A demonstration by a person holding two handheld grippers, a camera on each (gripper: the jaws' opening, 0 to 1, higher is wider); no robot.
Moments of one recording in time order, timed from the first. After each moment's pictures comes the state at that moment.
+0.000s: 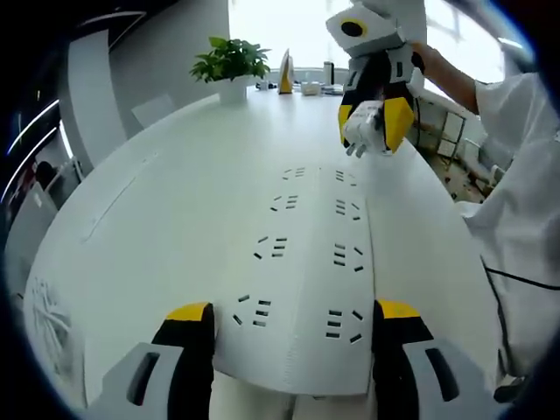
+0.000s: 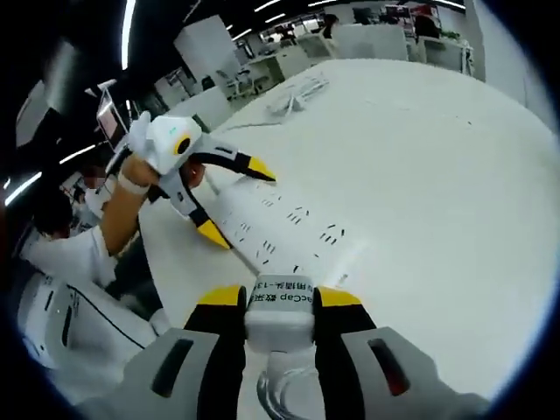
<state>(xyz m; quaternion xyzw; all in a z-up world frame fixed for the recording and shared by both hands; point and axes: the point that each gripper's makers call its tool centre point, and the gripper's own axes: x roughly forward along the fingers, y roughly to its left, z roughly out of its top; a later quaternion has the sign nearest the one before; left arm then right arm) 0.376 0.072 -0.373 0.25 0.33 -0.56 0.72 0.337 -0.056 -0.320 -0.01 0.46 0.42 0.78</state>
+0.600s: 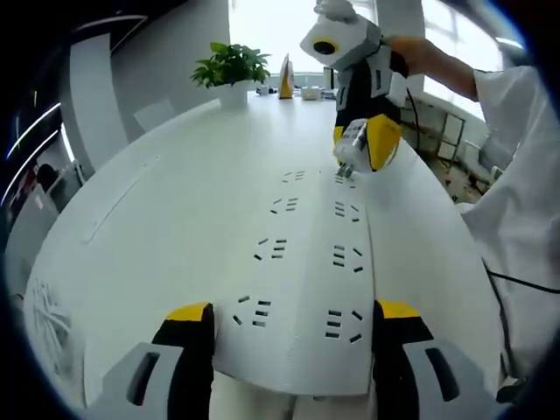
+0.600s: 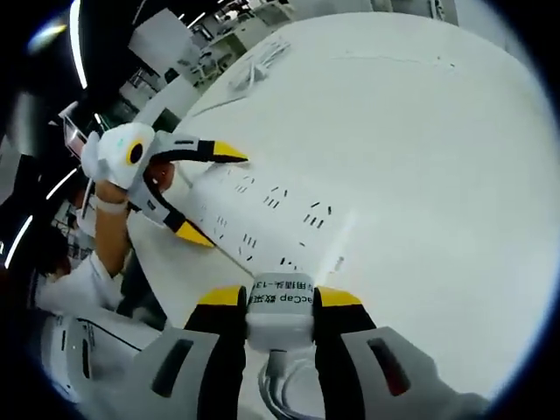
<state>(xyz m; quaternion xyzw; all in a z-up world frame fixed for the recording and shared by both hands) 0.377 0.069 -0.373 0.24 0.32 -0.56 0.73 0.336 -0.055 -0.337 0.01 0.55 0.35 0.76</state>
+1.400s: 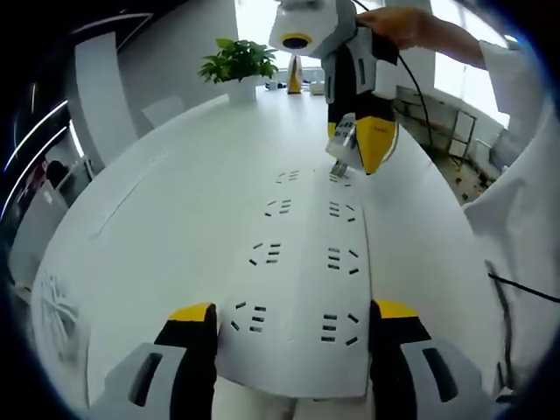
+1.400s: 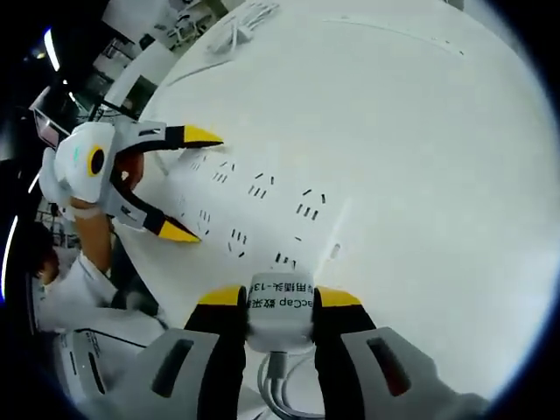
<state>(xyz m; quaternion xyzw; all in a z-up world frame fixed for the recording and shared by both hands) 0.365 0.069 -0.370 0.25 0.32 -0.52 0.74 0.336 -0.057 -0.342 -0.04 0.63 0.31 0.71</state>
